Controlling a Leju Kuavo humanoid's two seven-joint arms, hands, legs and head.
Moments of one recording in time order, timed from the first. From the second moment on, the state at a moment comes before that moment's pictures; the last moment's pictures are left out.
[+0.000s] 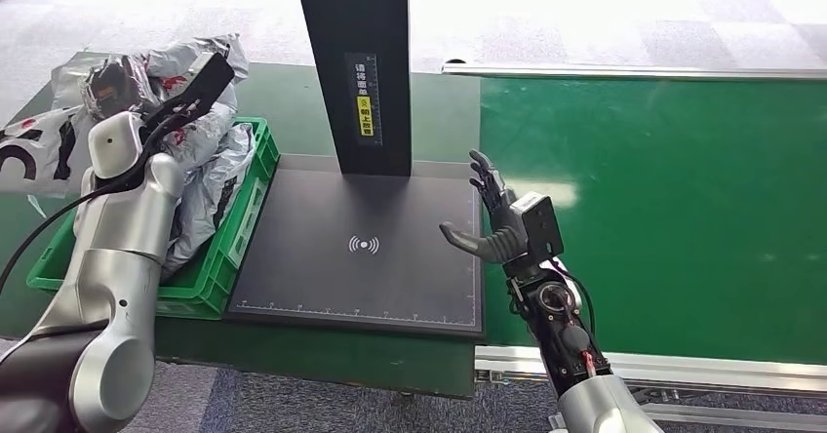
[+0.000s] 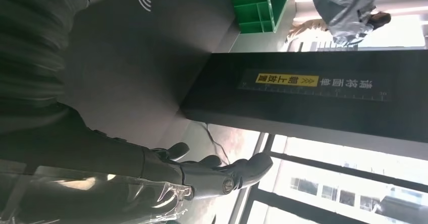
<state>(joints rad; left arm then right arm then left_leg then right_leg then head) -0.97 0.05 0.09 -0.69 -1.46 0.22 0.23 -0.55 0.10 0.25 -0.85 -0.01 0.19 -0.49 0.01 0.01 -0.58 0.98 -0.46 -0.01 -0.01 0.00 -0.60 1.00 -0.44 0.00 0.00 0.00</state>
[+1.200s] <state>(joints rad) -1.01 0.10 0.04 -0.35 -1.51 0.10 0.38 -0.60 0.11 0.31 -0.75 0.01 0.19 -0.50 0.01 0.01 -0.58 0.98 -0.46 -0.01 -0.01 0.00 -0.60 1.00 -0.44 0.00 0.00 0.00</state>
